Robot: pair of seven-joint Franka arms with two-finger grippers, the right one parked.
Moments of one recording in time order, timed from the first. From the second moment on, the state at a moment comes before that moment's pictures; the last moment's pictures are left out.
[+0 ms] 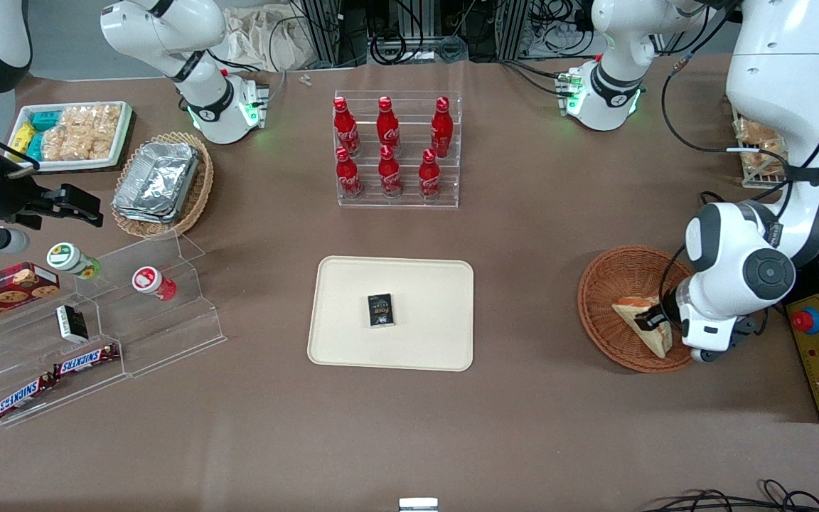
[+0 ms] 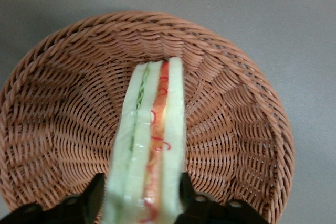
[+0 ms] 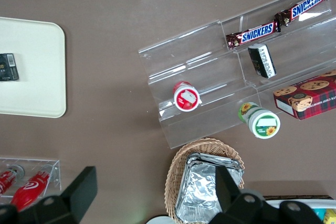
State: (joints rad) arm 0.06 0.45 -0.09 -1.88 0.08 2.26 -0.66
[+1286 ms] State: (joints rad) arm 0.01 0.28 -0.39 -1.46 0.04 1.61 -0.34
